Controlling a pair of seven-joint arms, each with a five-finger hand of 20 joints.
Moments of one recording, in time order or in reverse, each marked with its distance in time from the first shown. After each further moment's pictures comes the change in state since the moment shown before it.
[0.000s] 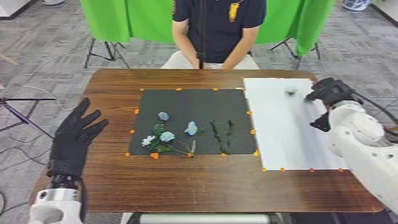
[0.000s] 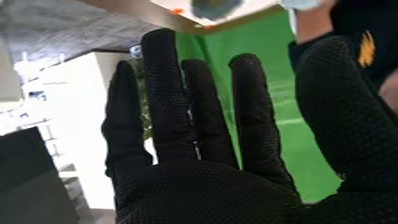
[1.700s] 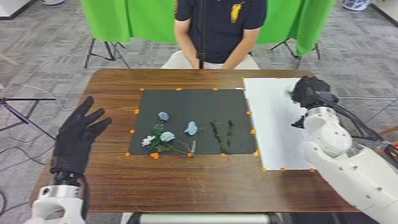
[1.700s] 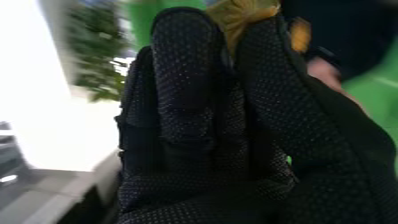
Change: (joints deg) left arm -1.2 -0.2 0.2 0.5 -0.2 -1.4 -1.5; right arm 1.3 -2.3 -9.5 -3.3 -14.7 10.3 -1.4
